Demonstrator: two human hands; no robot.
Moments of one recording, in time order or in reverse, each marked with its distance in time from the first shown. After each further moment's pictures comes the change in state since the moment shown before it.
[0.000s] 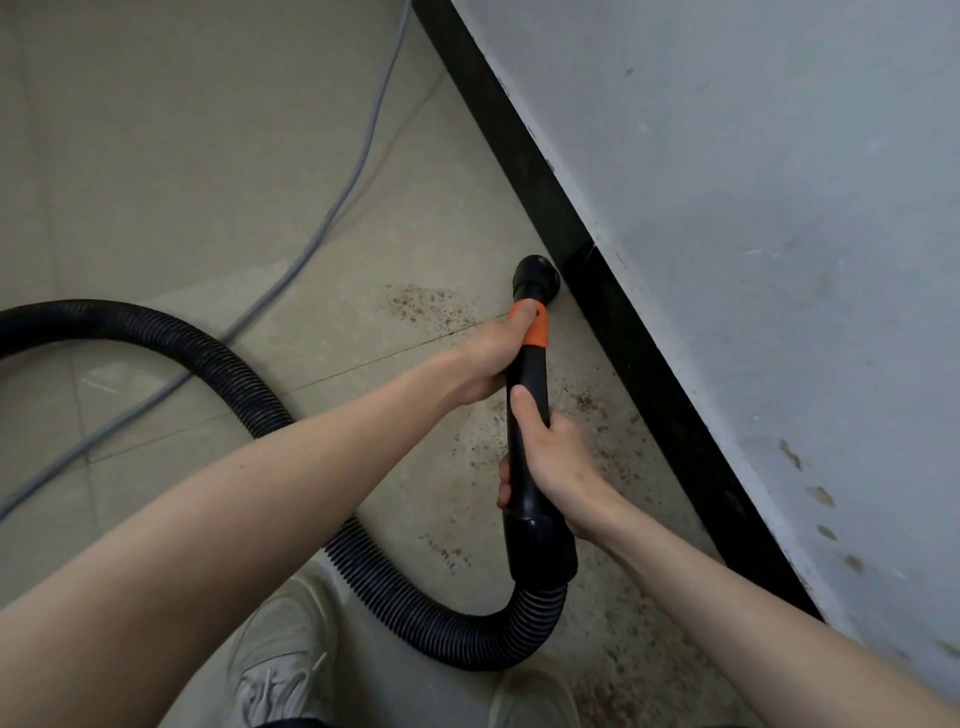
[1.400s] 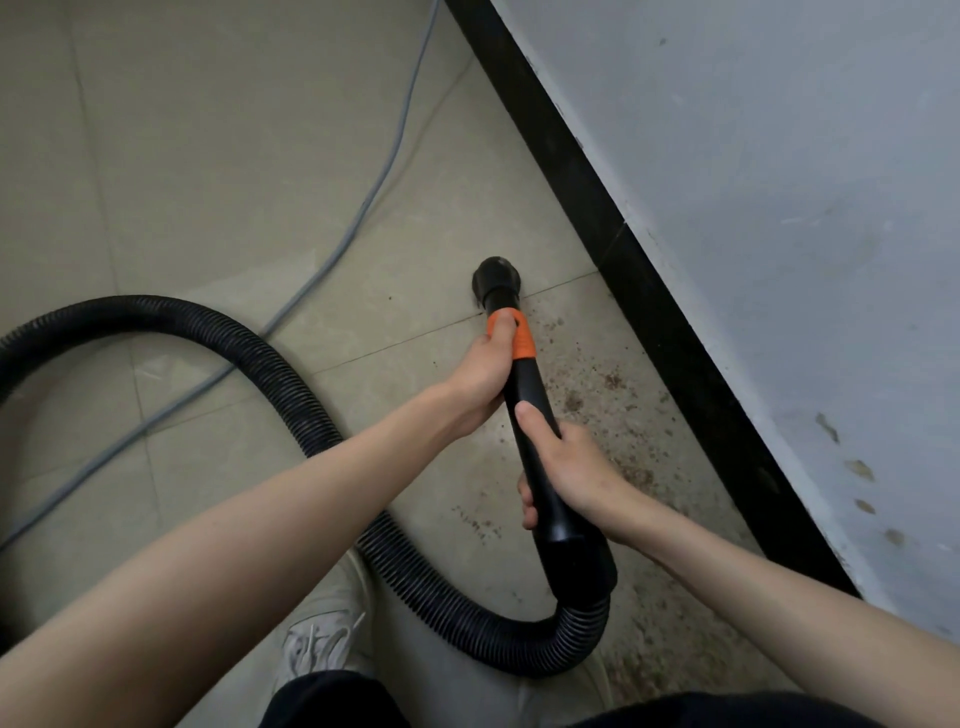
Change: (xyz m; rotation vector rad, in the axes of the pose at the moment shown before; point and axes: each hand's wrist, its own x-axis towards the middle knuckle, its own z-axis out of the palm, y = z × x) left_hand -0.033 -0.038 -0.023 -0.100 0.156 0.058; right_hand -0.021 0.017 0.008 -0.062 -0.149 0.036
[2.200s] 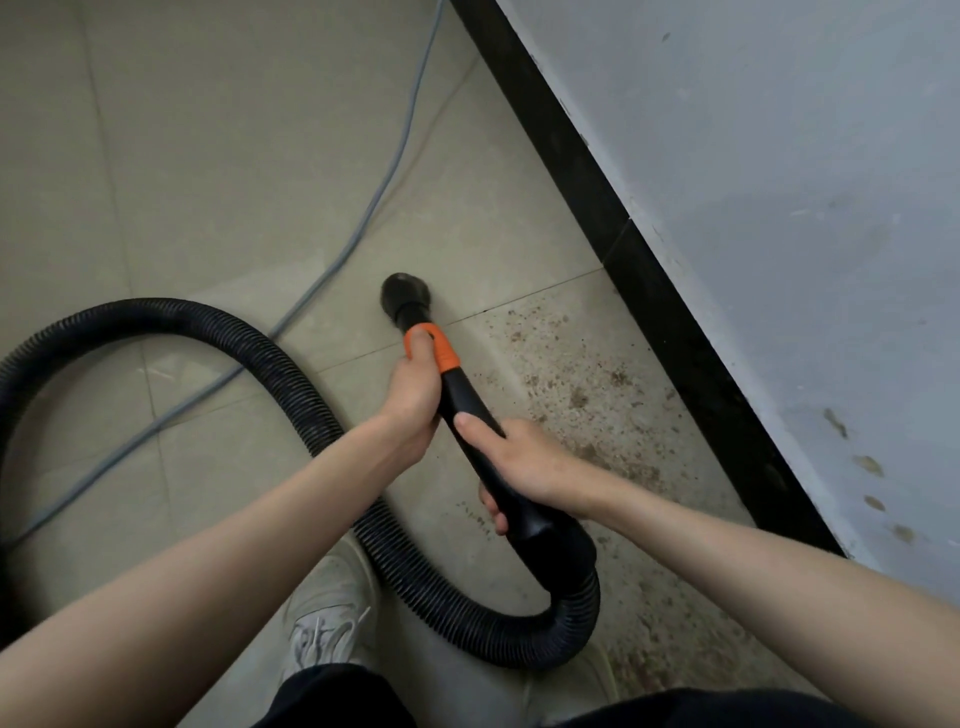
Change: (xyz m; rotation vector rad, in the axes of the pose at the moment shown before) left_hand -0.013 -0.016 -0.051 -0.103 0.330 0.048; right_hand 0.011 -0.007 0.023 -0.193 -0.303 0.013
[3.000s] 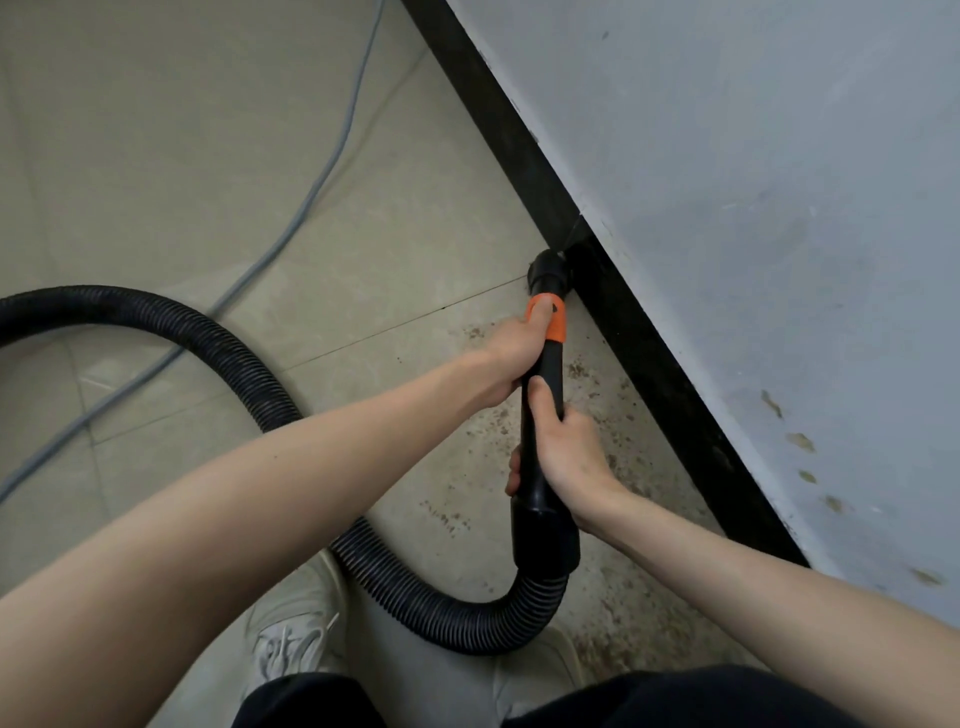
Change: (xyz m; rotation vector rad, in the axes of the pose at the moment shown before) left_hand -0.011 0.012 0.108 0.360 -0.450 -0.019; right_hand -0.028 0.017 -0.028 0.253 0.548 -0.002
